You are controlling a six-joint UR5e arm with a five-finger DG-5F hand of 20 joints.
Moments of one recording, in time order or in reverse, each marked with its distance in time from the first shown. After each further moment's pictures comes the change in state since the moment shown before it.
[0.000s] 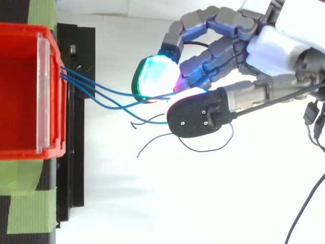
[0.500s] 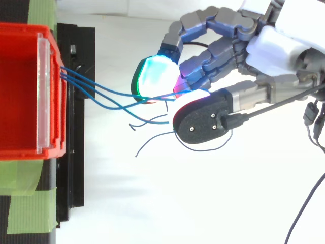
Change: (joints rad) arm 0.000 0.000 0.000 0.002 -0.001 0.000
